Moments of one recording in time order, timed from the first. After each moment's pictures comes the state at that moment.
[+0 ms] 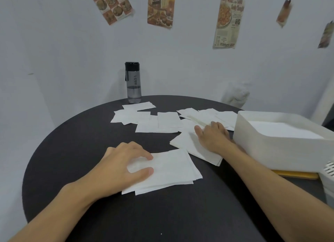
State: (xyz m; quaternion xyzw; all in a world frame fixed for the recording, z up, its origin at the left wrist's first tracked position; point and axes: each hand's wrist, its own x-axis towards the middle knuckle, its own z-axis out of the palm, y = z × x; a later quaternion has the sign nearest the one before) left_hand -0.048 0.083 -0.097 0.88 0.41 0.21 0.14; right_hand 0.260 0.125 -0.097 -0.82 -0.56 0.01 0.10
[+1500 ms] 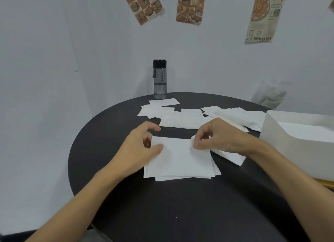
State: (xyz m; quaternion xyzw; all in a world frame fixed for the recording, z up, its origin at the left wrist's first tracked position) left_hand -0.042 0.065 -0.082 0.74 0.48 0.39 0.26; right_hand 0.217 0.067 -0.046 -0.53 -0.76 0.29 0.24
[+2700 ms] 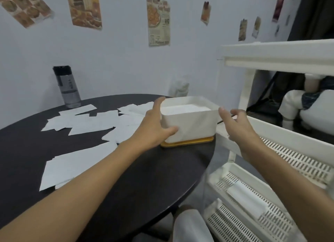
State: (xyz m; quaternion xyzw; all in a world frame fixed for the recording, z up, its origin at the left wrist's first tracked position) left_hand 0.201 0.022 -0.051 0.86 0.31 0.29 0.28; right_hand 0.390 -0.115 -0.056 -0.74 -0.28 0.18 0.58
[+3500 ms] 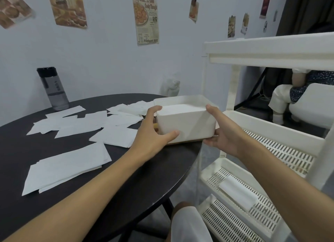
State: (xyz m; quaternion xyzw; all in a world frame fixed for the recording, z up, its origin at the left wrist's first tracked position) left_hand 0.220 -0.003 -0.083 0.79 0.29 0.37 0.40; right_hand 0.410 -0.116 -0.067 -0.60 -0.24 0.40 0.65
